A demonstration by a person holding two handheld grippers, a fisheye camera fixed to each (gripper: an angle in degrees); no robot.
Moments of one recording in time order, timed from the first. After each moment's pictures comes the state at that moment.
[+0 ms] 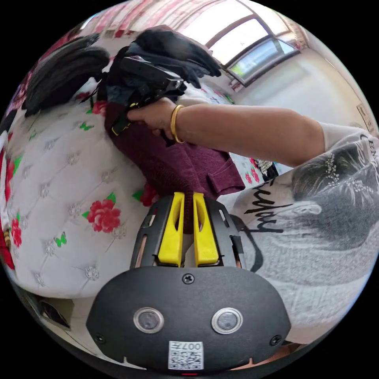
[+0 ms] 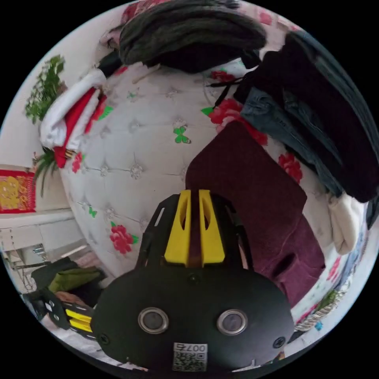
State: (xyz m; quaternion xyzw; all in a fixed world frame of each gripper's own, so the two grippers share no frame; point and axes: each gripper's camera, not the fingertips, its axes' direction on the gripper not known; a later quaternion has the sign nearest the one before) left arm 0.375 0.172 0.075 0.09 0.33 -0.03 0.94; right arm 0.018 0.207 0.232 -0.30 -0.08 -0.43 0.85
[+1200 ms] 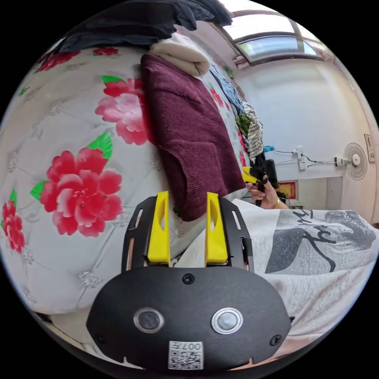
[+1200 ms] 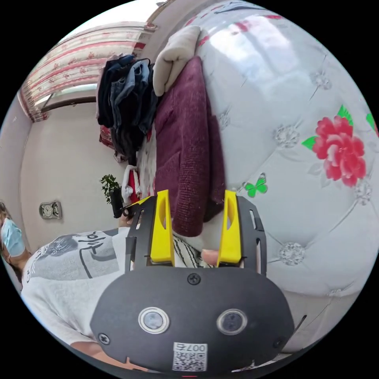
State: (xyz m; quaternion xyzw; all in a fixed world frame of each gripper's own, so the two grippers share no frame) left arm 0.560 0.103 0.241 -0.05 0.45 -0.05 0.89; right arm 0.763 0.186 0.067 -0.30 -0.35 0.04 0.89
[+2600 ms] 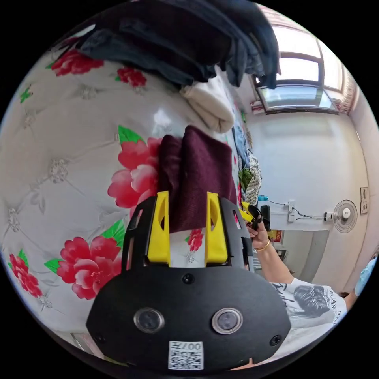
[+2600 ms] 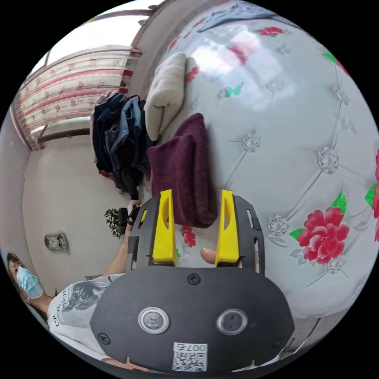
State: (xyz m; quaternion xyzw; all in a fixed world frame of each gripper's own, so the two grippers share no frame) left arm 0.457 -0.026 0.329 -0.01 0.46 -0.21 0.86; right arm 0.801 0.076 0.095 -0.25 -0.34 0.12 0.90
